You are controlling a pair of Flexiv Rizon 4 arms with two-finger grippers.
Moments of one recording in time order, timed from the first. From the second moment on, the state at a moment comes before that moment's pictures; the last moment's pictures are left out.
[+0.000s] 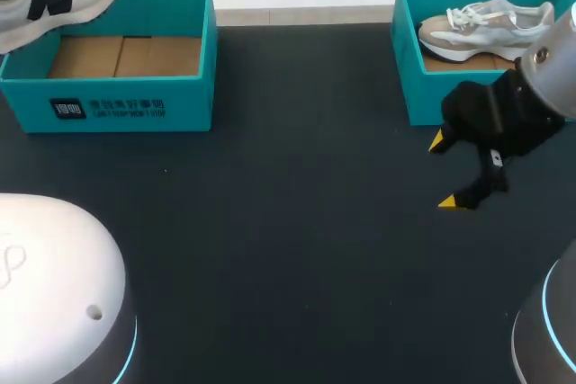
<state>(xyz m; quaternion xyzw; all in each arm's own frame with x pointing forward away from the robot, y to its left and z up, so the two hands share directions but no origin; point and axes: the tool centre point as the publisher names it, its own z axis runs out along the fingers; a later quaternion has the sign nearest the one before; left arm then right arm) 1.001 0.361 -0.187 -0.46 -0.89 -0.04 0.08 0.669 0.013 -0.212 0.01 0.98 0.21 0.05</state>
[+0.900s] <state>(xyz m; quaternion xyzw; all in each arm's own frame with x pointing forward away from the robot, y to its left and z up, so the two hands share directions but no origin) 1.013 0.347 -0.197 -0.73 -0.67 -0.10 -0.01 0.669 0.013 -0.212 0.01 0.98 0.21 0.05</state>
